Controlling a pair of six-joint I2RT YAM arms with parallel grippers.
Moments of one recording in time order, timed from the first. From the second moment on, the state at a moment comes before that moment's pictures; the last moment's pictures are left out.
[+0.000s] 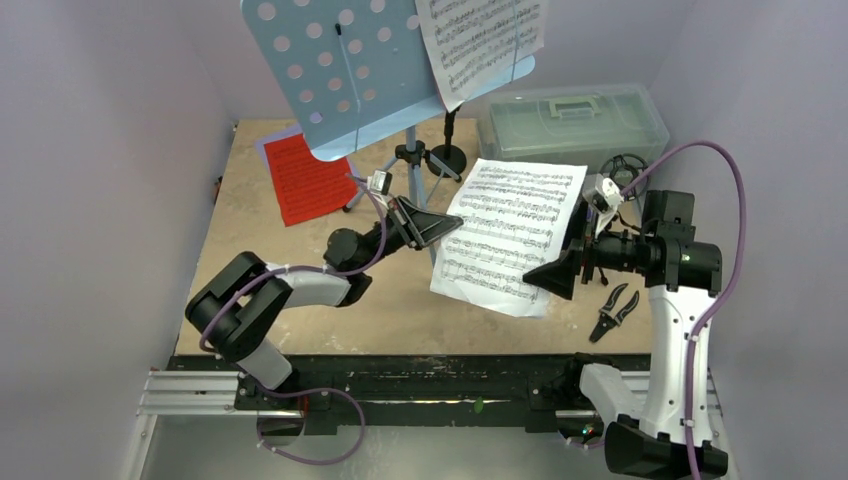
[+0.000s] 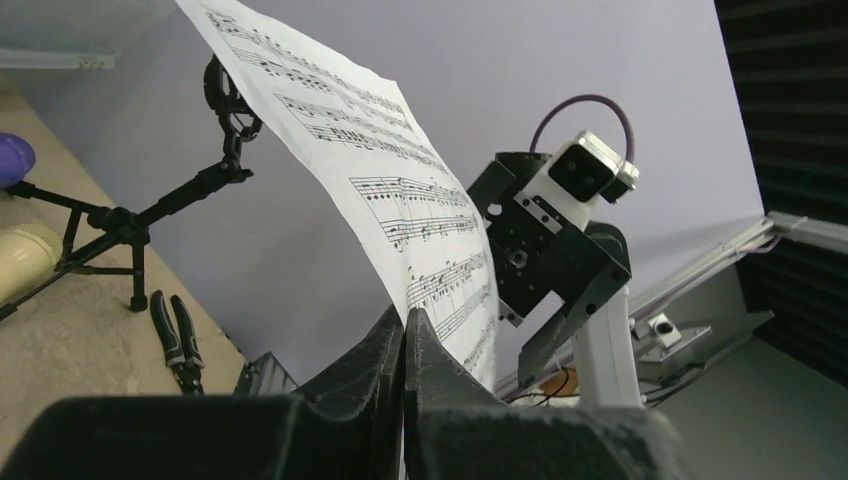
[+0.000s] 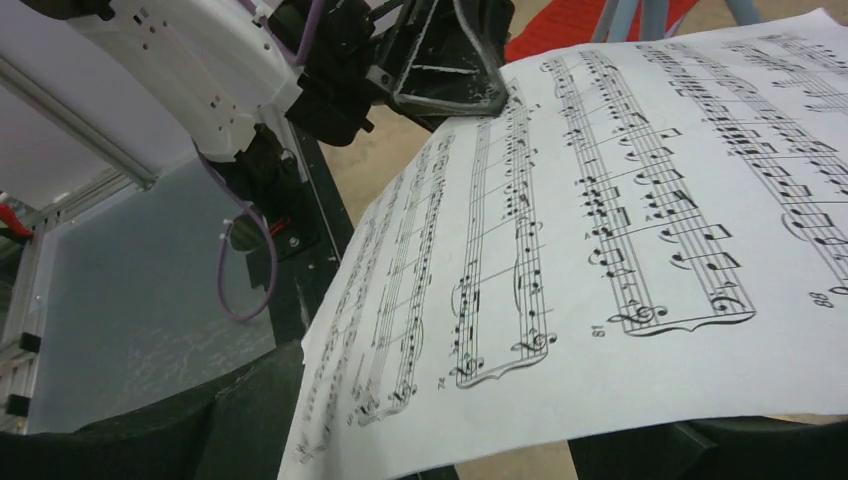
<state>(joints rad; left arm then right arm) -0.71 1.63 0.64 1.46 0.37 -1.42 -0.18 0.94 1.28 -1.33 -1.27 -0.64</state>
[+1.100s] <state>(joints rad) -0.71 1.31 0.56 1.11 0.61 -0.91 -0.18 1.13 1.29 -1.24 -1.37 -0.67</state>
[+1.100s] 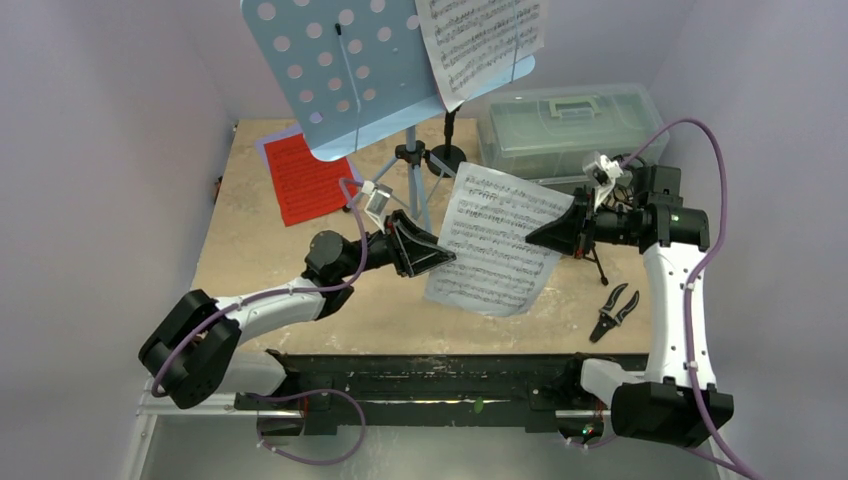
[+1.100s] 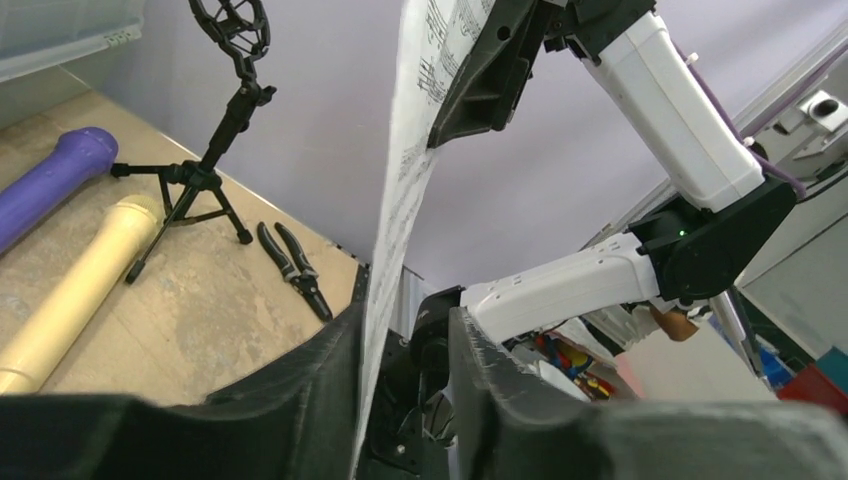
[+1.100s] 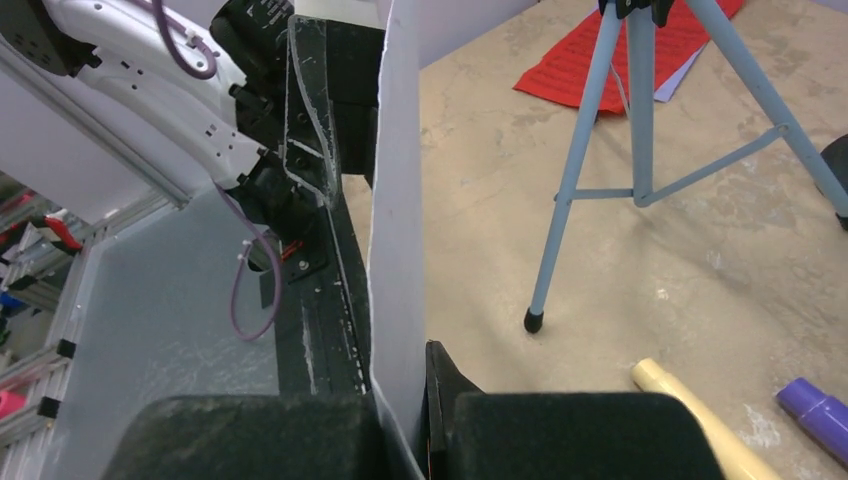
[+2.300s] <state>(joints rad) -0.74 1.38 0.65 1.05 0.63 -0.77 -0.16 1.08 1.19 -1.17 -1.37 -0.77</state>
